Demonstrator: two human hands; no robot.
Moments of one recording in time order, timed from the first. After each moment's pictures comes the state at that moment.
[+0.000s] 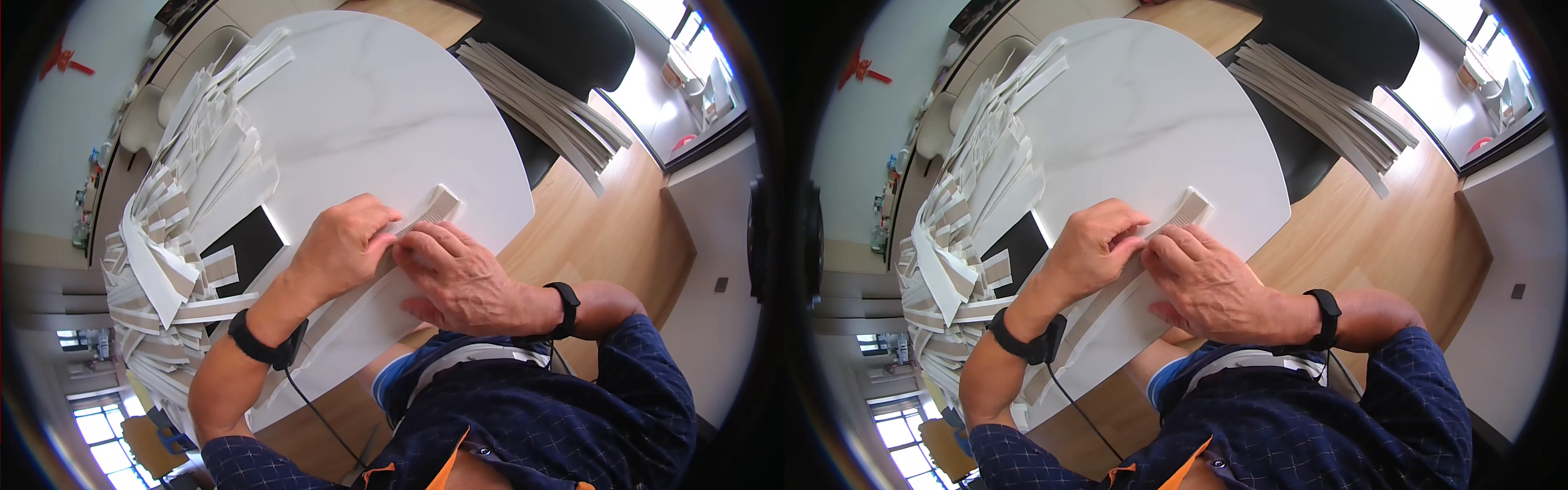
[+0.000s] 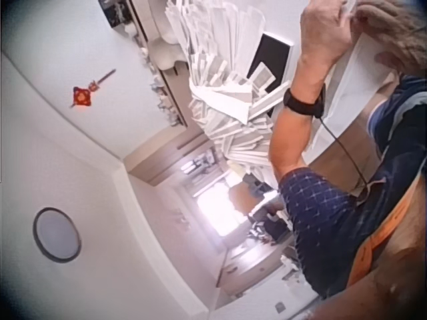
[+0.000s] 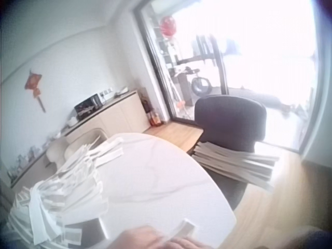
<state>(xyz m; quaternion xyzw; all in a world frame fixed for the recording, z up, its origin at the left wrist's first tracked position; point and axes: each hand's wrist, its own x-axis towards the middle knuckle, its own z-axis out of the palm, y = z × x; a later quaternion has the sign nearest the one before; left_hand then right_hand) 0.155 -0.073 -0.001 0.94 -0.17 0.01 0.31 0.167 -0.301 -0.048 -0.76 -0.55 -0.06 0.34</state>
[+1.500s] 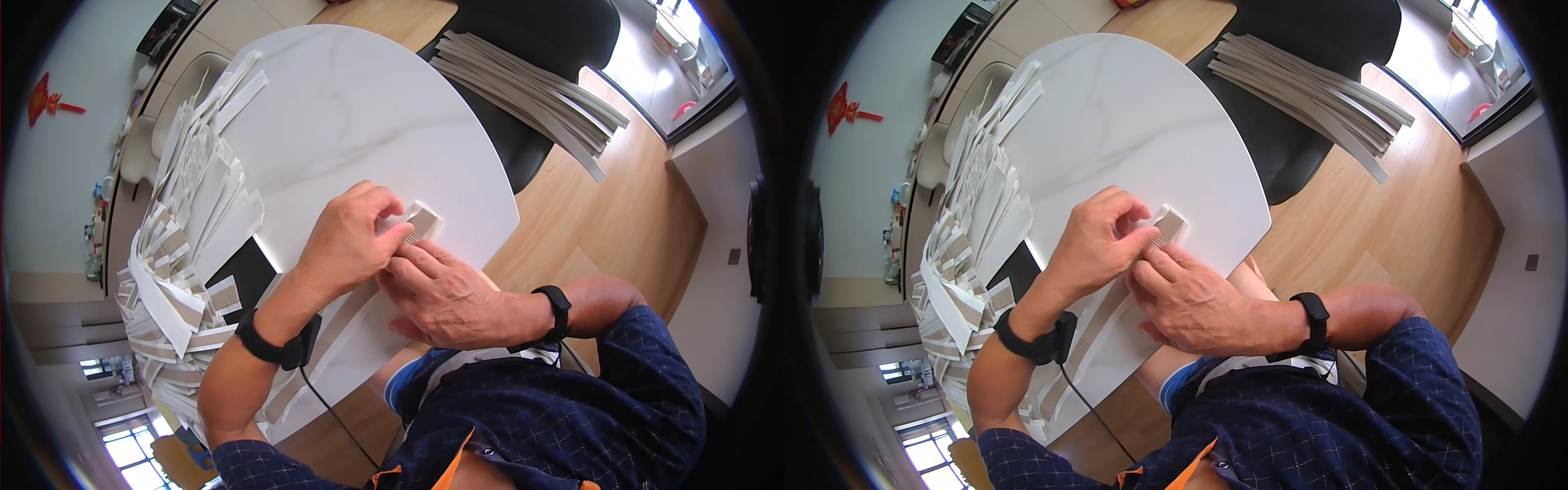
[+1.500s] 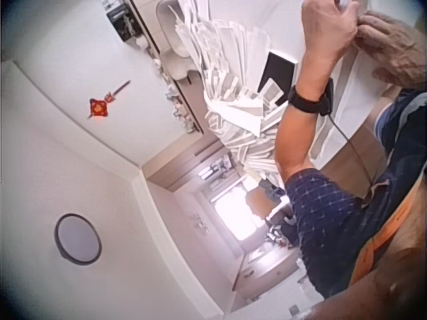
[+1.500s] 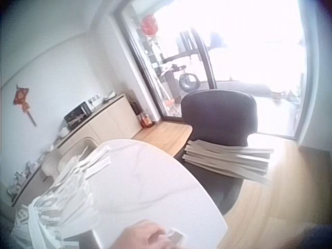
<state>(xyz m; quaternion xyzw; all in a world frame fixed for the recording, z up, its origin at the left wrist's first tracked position) 0.196 -0.106 0.003 0.94 -0.12 -0.02 0.31 0.170 -0.303 -0.055 -0.77 -0.56 -0.03 0.31</state>
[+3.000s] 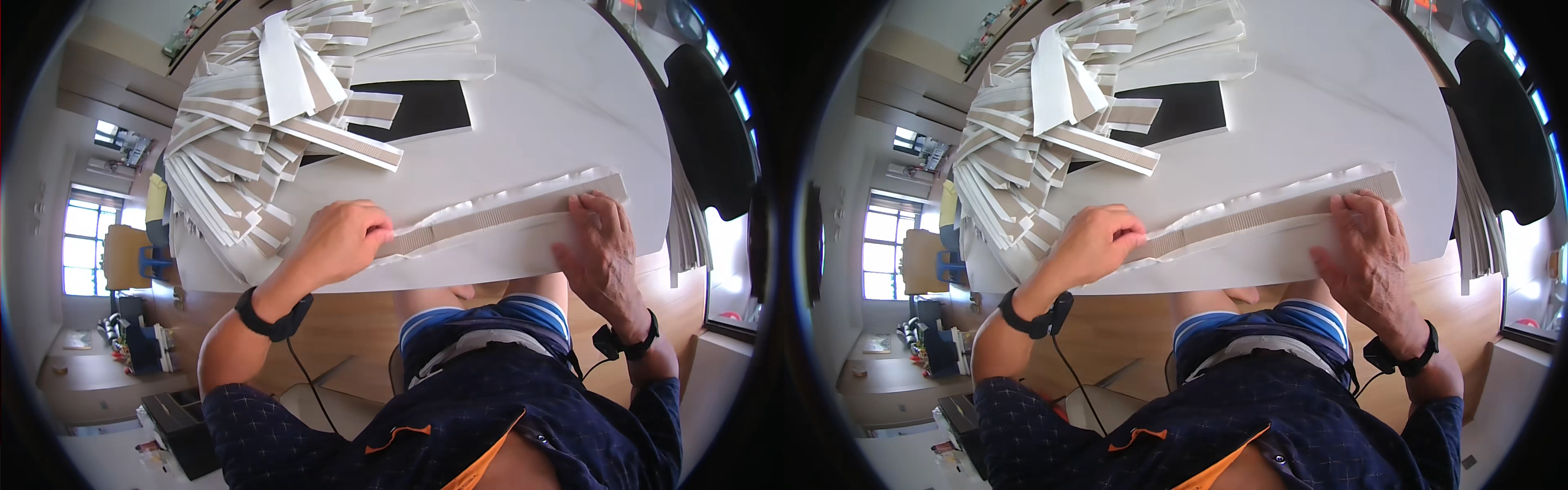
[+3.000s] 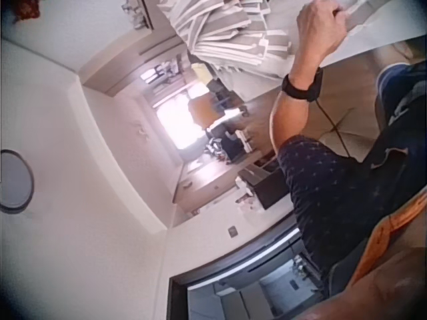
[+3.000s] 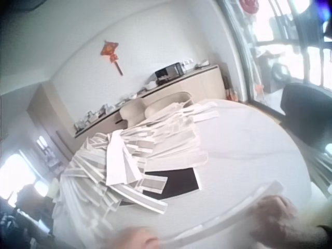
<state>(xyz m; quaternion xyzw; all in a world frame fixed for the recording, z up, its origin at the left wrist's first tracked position) -0.084 0.009 0.014 0.94 0.21 -0.04 0.25 0.159 -0.295 -0.050 -0.78 -0.56 -0.10 0.25</state>
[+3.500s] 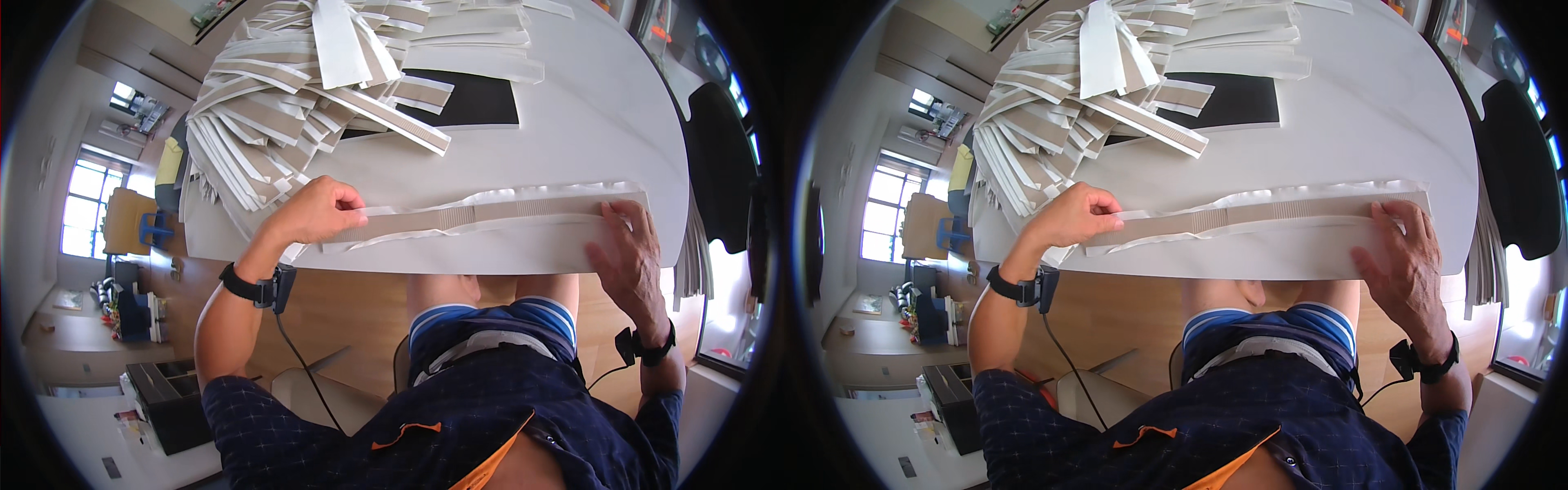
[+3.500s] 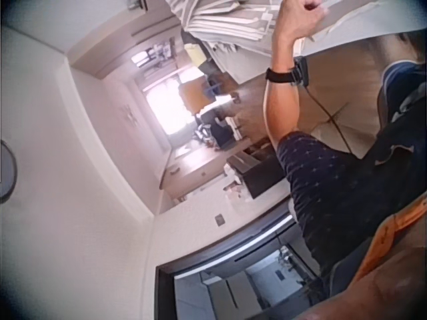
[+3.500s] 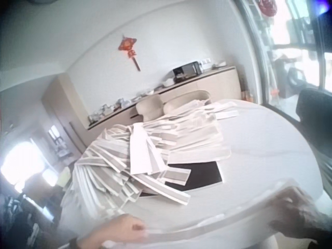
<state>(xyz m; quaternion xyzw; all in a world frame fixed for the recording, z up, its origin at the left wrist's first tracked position) -0.155 0.077 0.021 0.86 0.33 -0.13 0.37 0.163 -0.294 -0.037 -0.78 -0.57 -0.07 0.24</state>
